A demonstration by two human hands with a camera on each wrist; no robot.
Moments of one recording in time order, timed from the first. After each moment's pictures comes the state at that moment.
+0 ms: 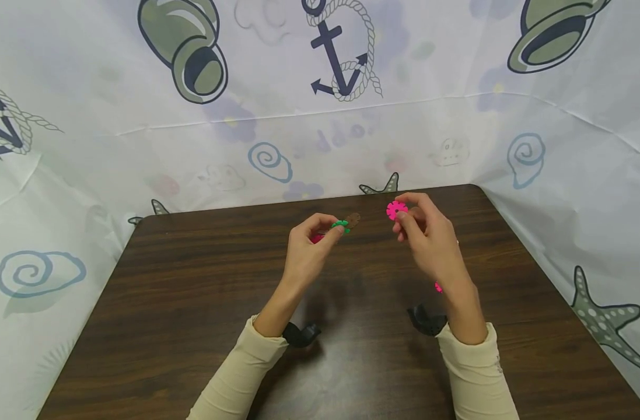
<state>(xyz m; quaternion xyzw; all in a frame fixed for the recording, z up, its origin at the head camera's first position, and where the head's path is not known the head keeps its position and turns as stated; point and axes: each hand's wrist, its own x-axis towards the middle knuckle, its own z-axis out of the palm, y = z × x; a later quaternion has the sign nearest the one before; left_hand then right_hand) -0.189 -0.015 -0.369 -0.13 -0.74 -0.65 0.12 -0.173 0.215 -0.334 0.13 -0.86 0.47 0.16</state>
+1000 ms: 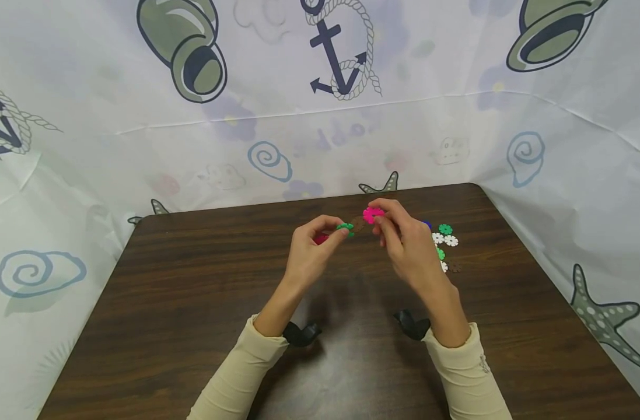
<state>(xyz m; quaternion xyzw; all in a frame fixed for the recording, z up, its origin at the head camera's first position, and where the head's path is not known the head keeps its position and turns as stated) -0.186 -0.013 -0.367 -0.16 -0.74 -0.65 0.10 -0.172 0.181 -0.343 0.22 -0.84 0.42 0.26</state>
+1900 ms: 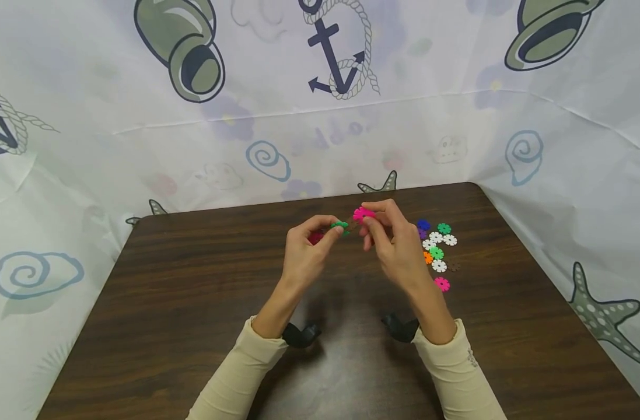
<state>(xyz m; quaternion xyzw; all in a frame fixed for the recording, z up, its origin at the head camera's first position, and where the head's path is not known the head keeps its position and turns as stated) -0.183 -0.013 -0.364 -0.17 -0.72 -0.65 0.14 -0.176 0.164 -0.353 0.22 -0.78 0.54 0.24</state>
